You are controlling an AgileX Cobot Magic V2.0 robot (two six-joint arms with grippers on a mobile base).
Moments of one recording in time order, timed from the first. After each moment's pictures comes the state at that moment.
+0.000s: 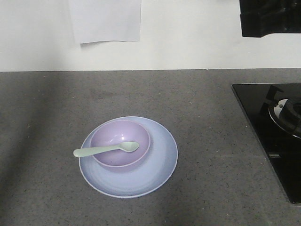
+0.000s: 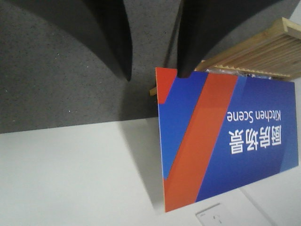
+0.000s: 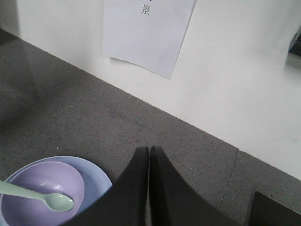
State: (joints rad) left arm -0.07 1.30 -1.83 0.65 1.19 -0.10; right arm 0.51 1.15 -1.51 -0.07 0.83 -0.08
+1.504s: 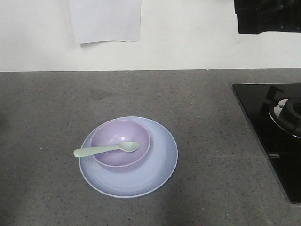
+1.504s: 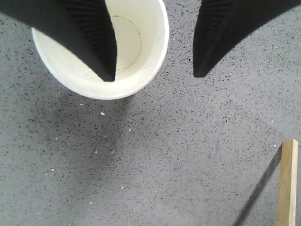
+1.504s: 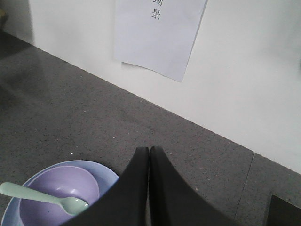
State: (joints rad) left arm 0.45 1.42 -1.34 0.15 0.99 -0.18; right arm 0.51 1.15 -1.51 -0.01 0.82 -0.08
